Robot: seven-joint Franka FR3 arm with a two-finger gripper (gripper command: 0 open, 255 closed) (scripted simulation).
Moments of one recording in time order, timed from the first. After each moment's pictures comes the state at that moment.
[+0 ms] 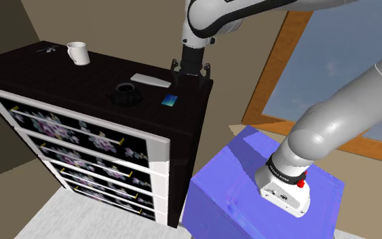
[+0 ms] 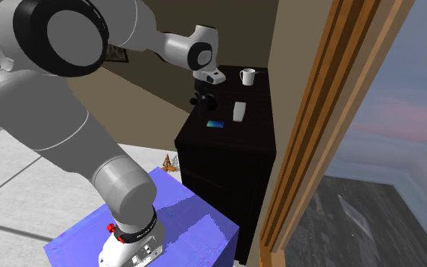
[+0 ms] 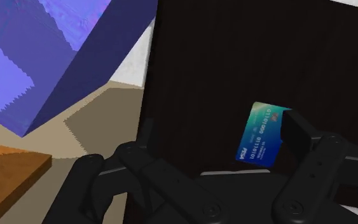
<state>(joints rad) -0.05 -0.28 0.22 -2.32 0.17 2.02 0.89</state>
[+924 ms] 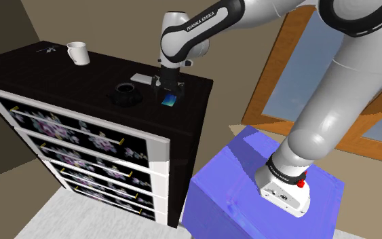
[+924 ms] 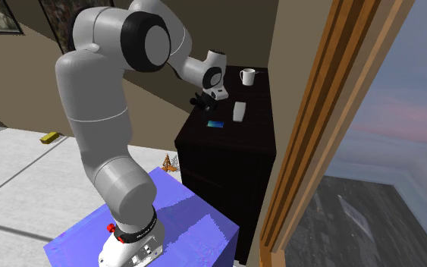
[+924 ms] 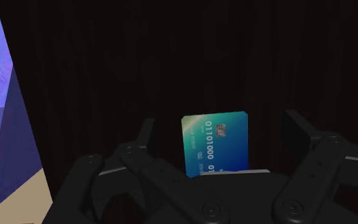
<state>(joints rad) -0.05 0.10 0.27 -2.17 0.16 2.25 1.21</state>
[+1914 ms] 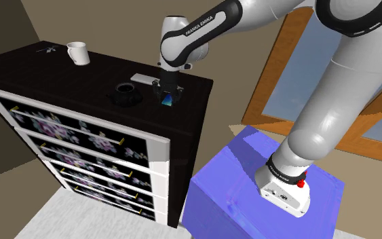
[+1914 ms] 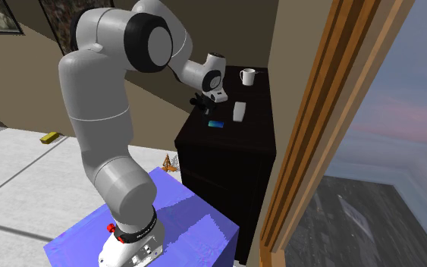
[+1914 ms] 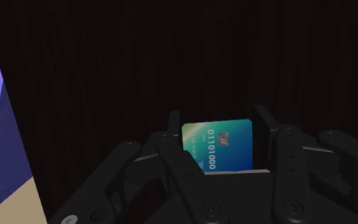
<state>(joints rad) -0.05 0.11 0.27 -2.18 0.15 2.28 1.22</state>
